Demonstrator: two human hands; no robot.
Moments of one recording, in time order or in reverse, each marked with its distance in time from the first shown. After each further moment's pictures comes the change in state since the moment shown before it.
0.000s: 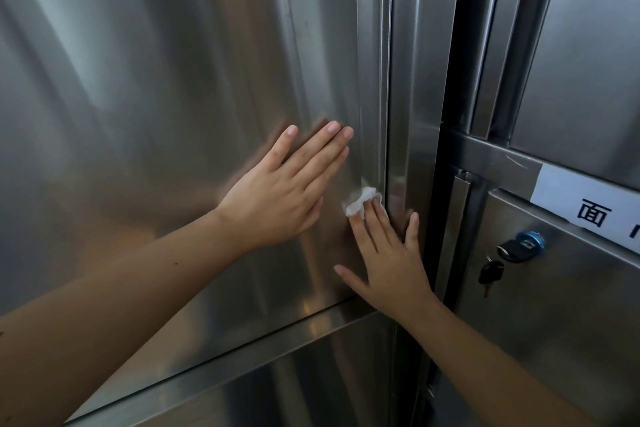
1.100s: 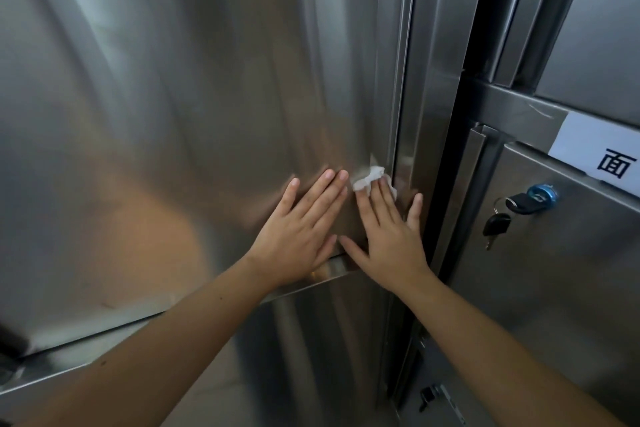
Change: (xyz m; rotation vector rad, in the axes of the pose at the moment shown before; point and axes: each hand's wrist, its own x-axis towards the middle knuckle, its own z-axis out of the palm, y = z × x) left_hand -0.063 0.109 0.002 -0.405 -0.193 -0.217; right_hand -0.024 -0.008 0.018 0.115 -0.104 0.038
